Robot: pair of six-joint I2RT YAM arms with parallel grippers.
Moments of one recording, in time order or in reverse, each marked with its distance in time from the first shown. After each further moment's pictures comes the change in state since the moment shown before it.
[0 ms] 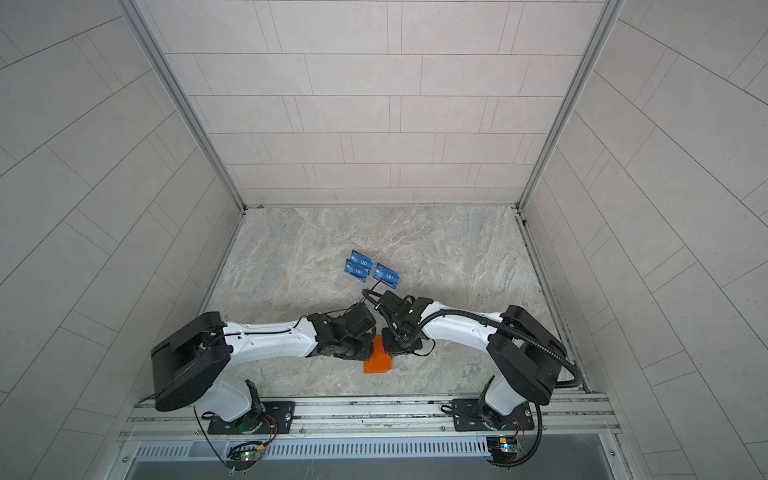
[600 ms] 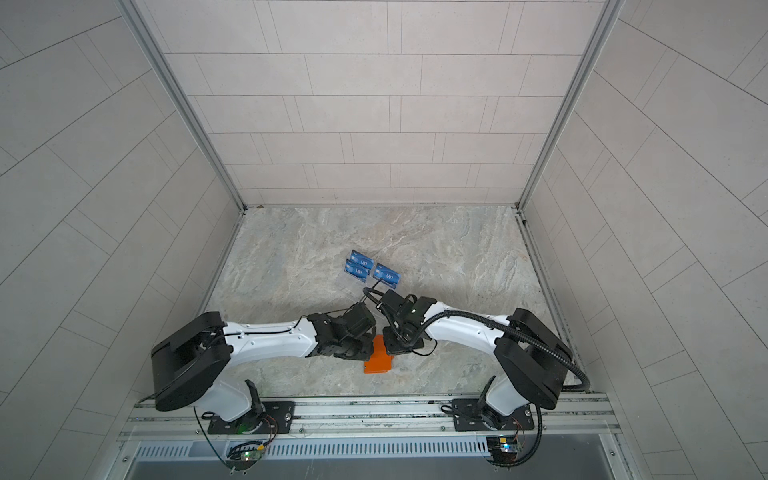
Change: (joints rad) left arm 0.000 0.000 0.000 0.002 0.002 0.000; right arm -0.003 -0.034 0.000 -0.016 0.008 -0.003
